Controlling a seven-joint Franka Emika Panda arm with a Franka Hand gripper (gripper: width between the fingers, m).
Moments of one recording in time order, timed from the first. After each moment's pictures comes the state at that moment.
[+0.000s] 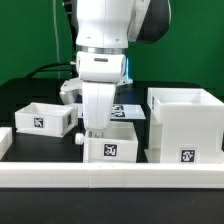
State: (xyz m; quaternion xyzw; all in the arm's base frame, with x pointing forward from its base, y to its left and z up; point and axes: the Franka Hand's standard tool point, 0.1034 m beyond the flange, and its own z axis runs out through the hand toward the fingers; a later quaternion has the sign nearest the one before) arm 0.528 -0.043 0.020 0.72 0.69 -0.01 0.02
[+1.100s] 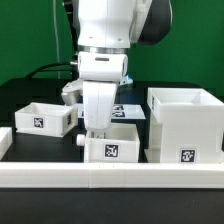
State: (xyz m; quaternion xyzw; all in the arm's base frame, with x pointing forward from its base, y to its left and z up) arm 0.538 -0.038 0.020 0.73 0.68 0.01 0.03
